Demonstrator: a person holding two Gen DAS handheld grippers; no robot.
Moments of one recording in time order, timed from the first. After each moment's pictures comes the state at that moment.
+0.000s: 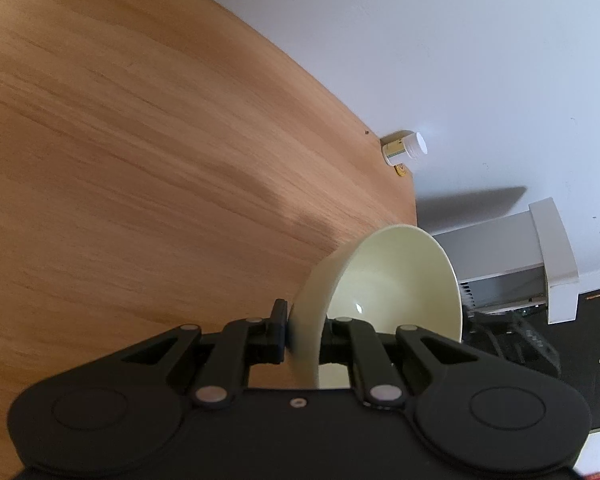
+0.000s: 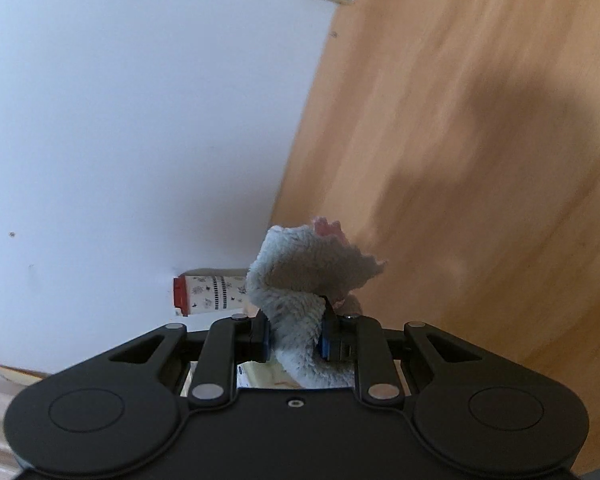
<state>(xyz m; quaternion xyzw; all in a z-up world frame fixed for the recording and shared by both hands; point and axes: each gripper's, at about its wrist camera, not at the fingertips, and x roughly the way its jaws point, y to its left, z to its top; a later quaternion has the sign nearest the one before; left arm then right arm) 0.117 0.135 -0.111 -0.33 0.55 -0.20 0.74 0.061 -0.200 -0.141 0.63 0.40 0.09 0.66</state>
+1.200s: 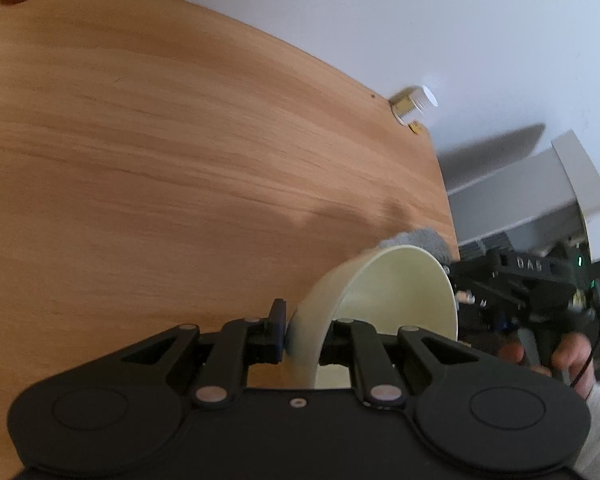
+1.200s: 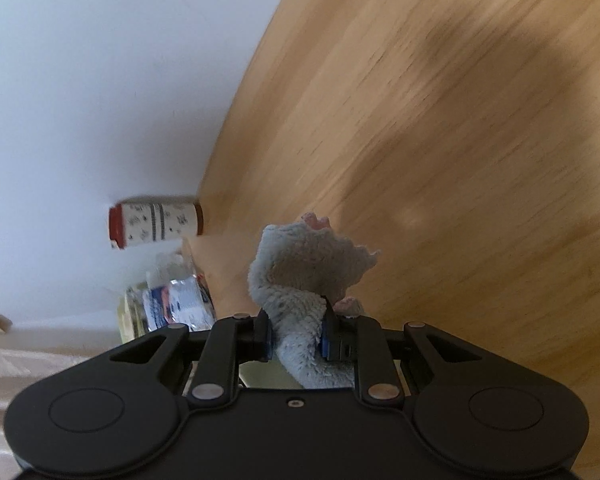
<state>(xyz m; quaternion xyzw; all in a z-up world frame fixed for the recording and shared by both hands) 0.119 0.118 -0.111 -0.21 0.57 -0.22 0.76 0.112 -0.171 -0.142 0.53 0.54 0.15 0.64</state>
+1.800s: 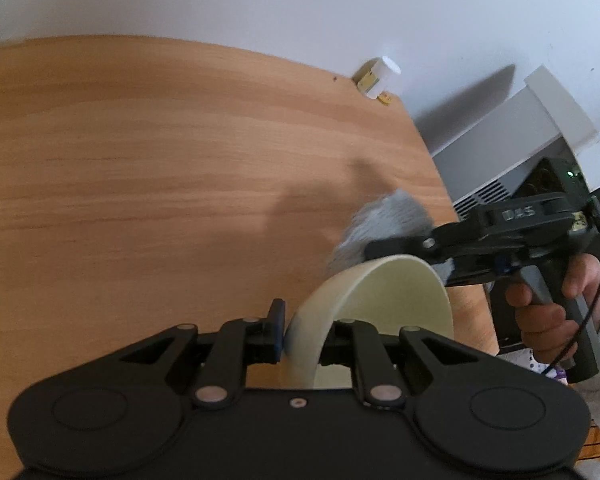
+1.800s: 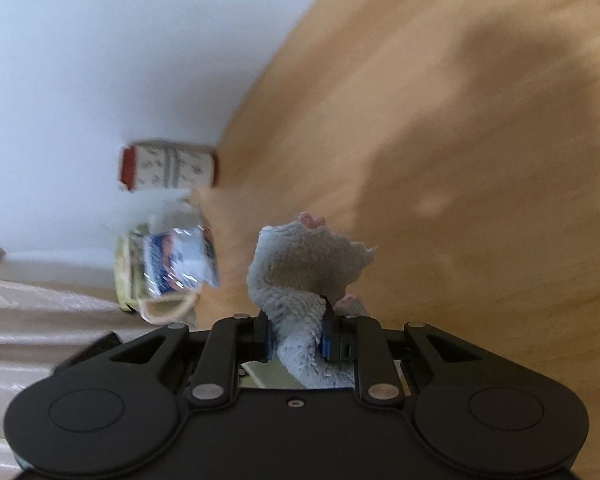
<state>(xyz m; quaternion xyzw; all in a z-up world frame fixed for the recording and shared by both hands) 0.120 0.112 -0.101 -0.12 0.56 -0.27 0.77 0.132 -0.148 -0.156 0.46 0.59 0.23 0.62</state>
